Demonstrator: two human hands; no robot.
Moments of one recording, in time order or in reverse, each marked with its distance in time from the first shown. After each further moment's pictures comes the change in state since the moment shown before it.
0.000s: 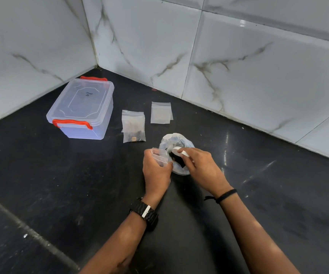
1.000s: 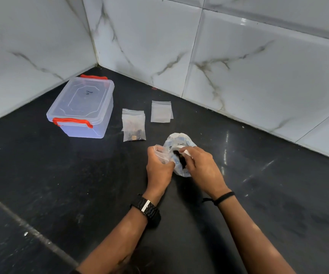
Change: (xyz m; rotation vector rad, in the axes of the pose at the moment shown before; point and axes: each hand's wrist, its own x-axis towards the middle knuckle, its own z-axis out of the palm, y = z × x) left_hand 0.004 0.002 0.005 -0.117 -0.087 -0.080; right_hand -0.005 0.004 0.011 0.013 0.090 0.096
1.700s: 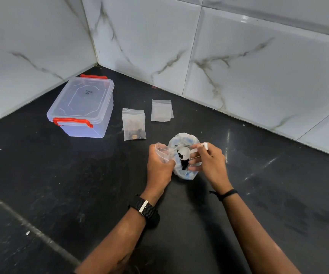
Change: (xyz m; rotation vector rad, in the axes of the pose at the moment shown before) left_hand 0.000 0.002 -0.001 -0.060 -0.050 0.013; right_hand 0.005 0.005 -0.006 0.707 0.138 0.486
